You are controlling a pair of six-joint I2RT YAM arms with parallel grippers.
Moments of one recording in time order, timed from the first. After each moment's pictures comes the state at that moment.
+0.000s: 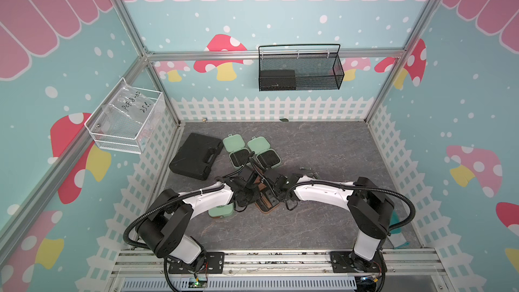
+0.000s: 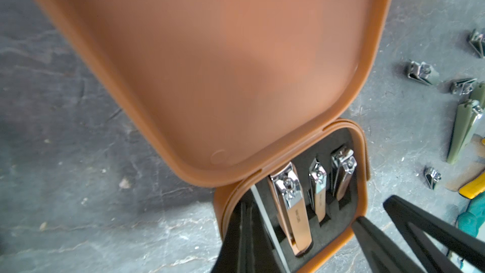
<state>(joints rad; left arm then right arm) -0.64 1.53 0.77 -0.38 0.11 -0.97 0.97 1.80 1.18 -0.58 0.22 0.35</state>
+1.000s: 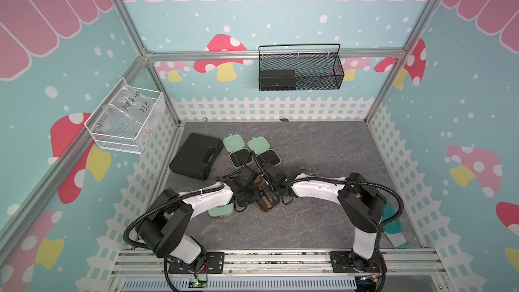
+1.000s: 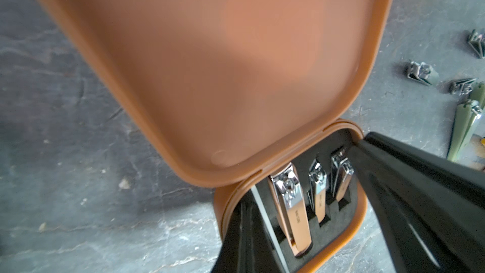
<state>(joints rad) -0.64 1.53 0.77 -0.38 0.11 -0.97 0.92 1.88 1.17 -0.34 0.17 0.25</state>
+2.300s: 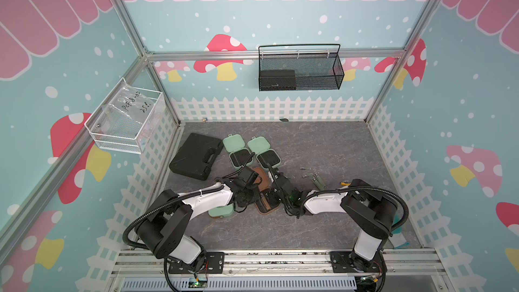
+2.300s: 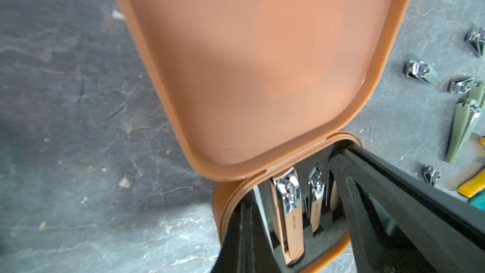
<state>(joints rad) -0.64 1.52 0.76 -0.37 0.11 -0.97 0.94 1.77 0.82 0.14 0.18 0.45</state>
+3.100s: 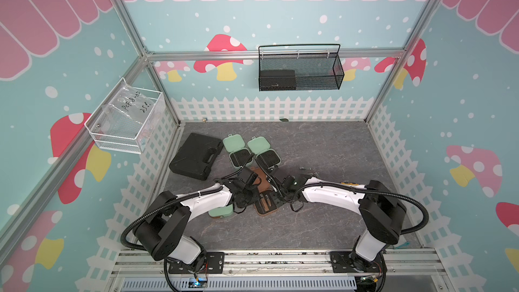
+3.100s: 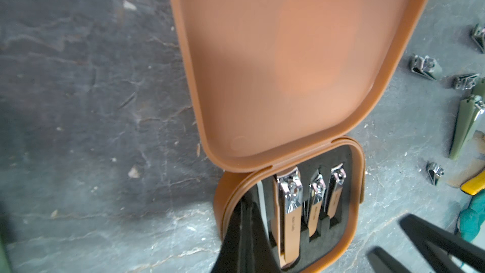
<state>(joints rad) -0.64 1.51 0.75 -0.38 0.11 -0.97 0.94 1.72 1.10 -0.57 0.09 0.36</state>
